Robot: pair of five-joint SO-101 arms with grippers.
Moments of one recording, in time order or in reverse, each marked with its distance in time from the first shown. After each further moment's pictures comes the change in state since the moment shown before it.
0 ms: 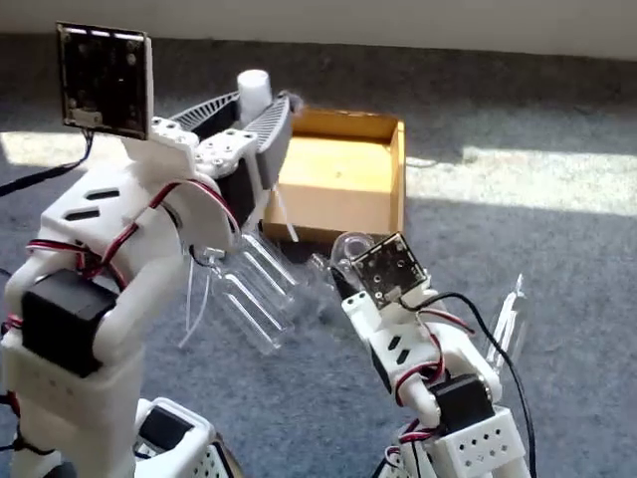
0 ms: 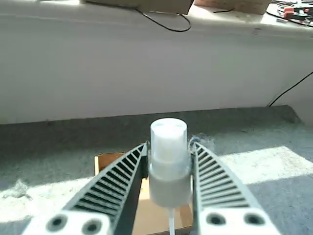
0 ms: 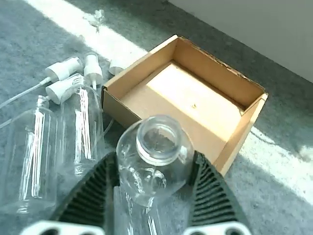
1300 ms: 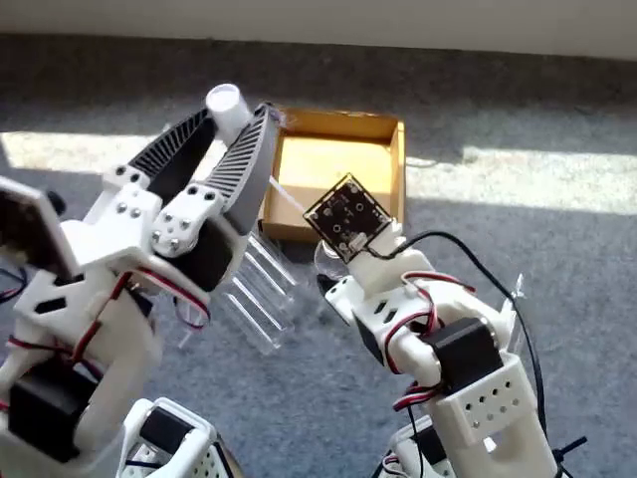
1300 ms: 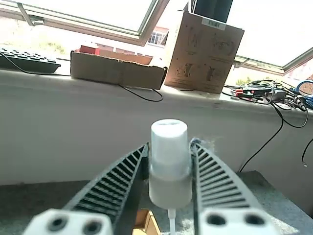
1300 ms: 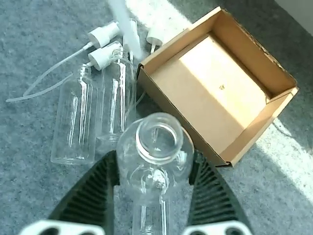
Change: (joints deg) left arm 2.5 -21.4 25.4 -23.0 1.1; right arm -6.3 22.7 -34.0 23.6 3.2
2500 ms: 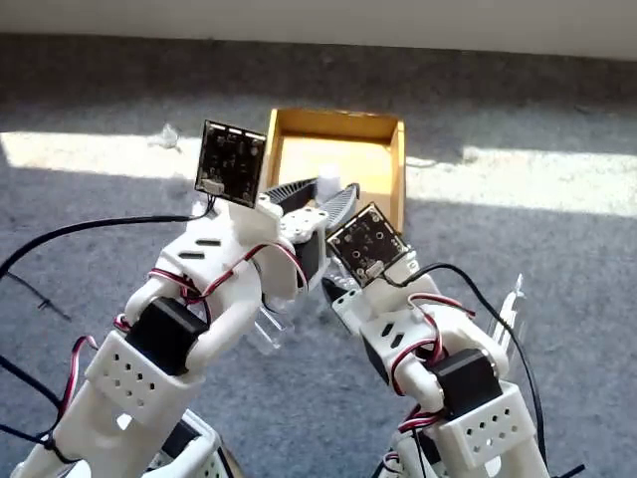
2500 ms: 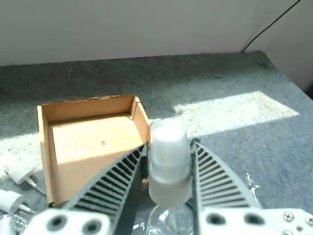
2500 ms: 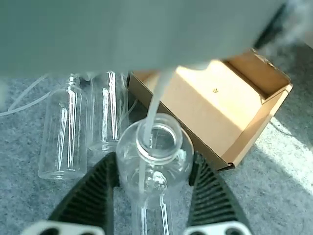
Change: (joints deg) left arm 8.5 7.9 18.5 -1.4 4.0; right arm 1.8 -11.3 14.3 -8.4 -2.7
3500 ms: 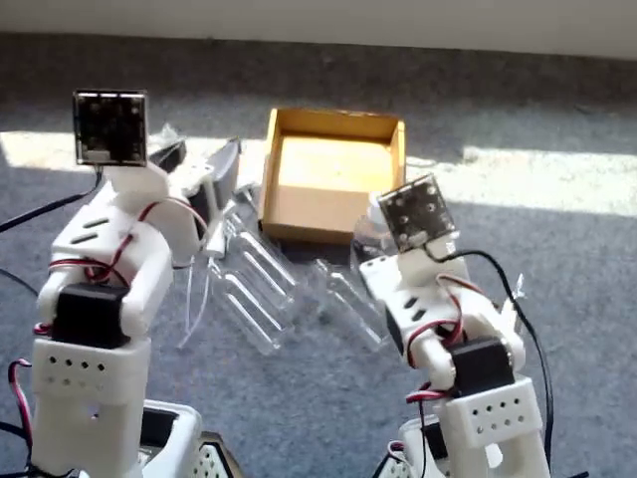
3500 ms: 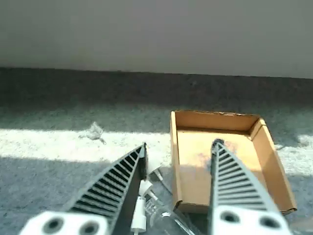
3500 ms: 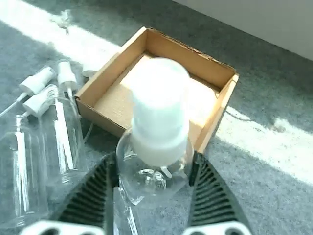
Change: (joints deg) left arm -27.2 0.0 -5.7 9.5 -10.1; right arm 11.6 4.7 -2.4 -5.9 -4.9
